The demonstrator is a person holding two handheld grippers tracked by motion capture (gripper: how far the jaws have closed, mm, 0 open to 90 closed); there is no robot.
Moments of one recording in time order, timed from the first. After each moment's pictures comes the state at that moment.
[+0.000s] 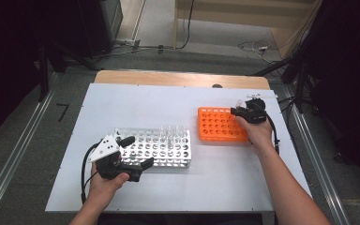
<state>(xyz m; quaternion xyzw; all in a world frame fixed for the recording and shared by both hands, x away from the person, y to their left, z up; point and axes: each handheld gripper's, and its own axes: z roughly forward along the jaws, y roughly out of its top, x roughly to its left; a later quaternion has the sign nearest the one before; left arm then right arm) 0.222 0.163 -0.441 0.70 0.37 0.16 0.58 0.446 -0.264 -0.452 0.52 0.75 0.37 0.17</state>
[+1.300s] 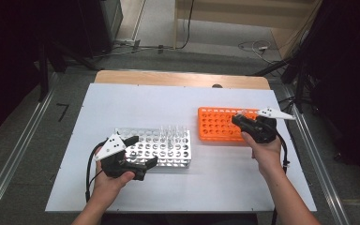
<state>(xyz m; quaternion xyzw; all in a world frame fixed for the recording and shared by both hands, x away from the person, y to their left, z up) 0.228 0.150 -0.444 0.72 0.36 0.16 0.57 0.349 -0.266 -0.418 0.42 0.75 0.48 0.19</state>
